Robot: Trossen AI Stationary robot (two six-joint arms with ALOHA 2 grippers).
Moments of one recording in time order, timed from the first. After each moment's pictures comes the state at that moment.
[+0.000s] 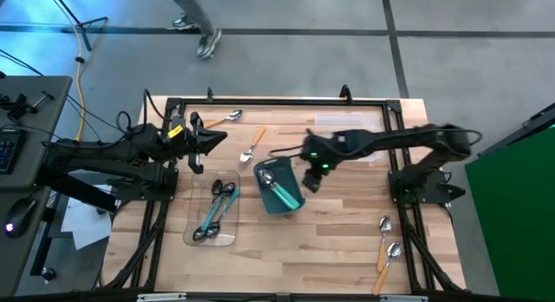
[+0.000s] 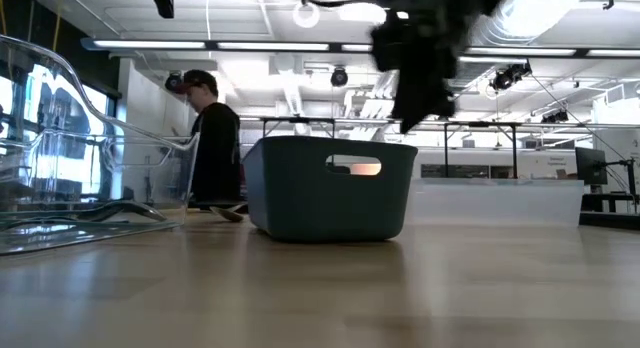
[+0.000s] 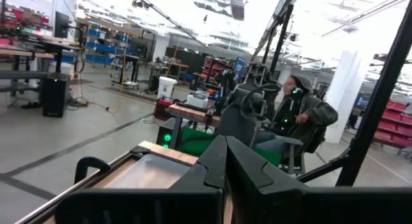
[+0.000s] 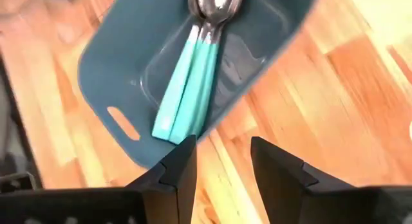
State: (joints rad) left arm 0.01 0.63 0.55 0.27 -0.22 -0.21; right arm -0.07 1.52 1.11 -0.62 -0.19 0.52
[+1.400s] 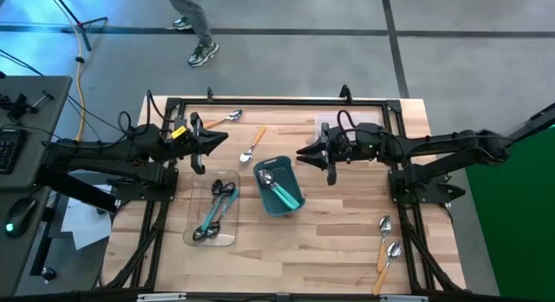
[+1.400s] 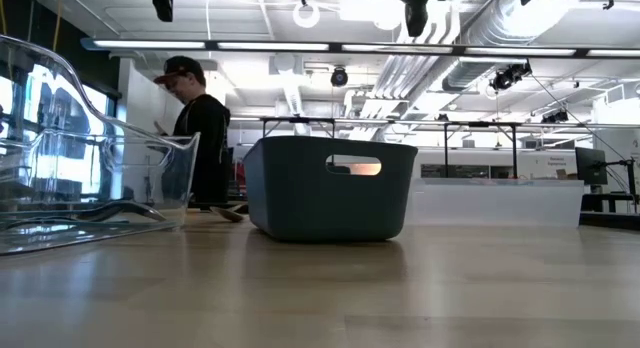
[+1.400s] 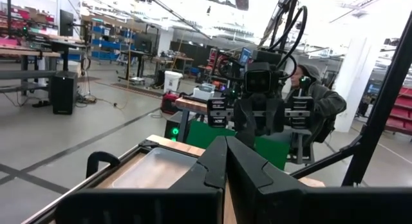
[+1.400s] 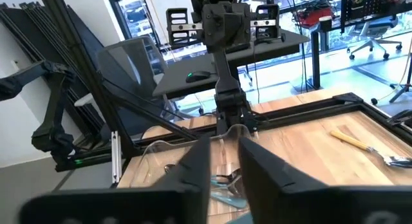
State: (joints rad) left arm 0.01 0.63 0.55 0.23 -0.23 -0.17; right arm -0.04 1.17 0.80 0.32 -0.11 0.23
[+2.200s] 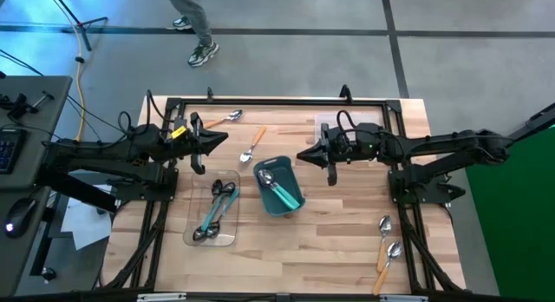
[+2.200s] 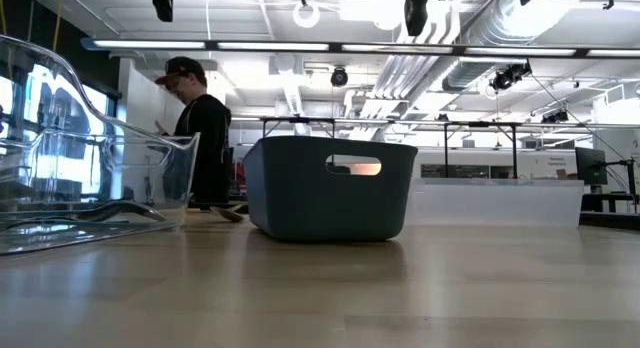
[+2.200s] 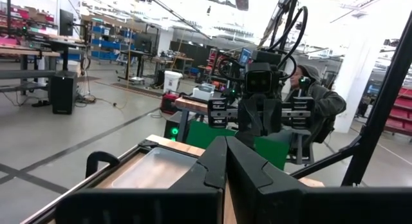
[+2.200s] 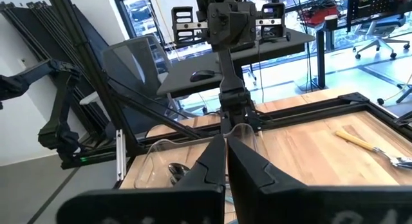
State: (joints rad) left arm 0.01 0.63 0.55 0.23 -0.23 -0.17; right arm -0.04 1.17 0.80 0.32 -0.13 0.23
